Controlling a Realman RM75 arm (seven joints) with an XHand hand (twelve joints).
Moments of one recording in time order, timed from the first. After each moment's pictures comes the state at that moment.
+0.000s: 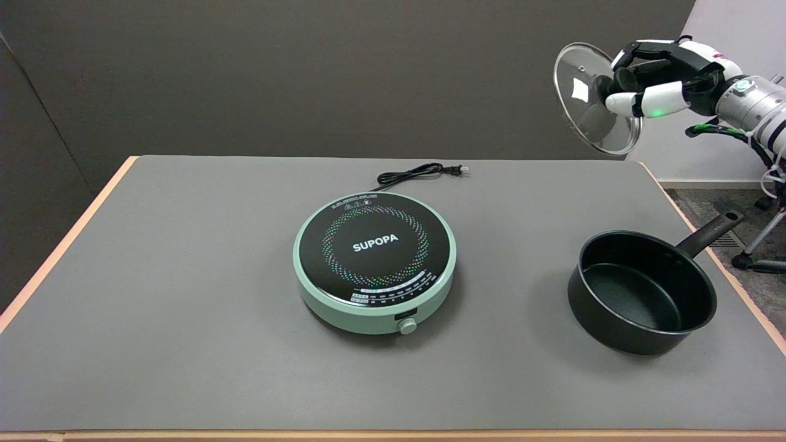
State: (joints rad) arm -0.22 -0.26 1.77 -1.39 -1.59 0.06 0.72
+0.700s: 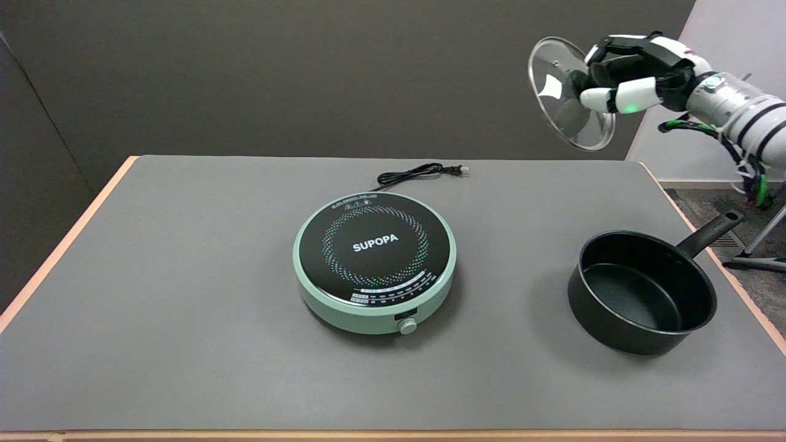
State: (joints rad) arm 0.02 -0.27 1.52 -1.40 -1.56 0.08 0.70
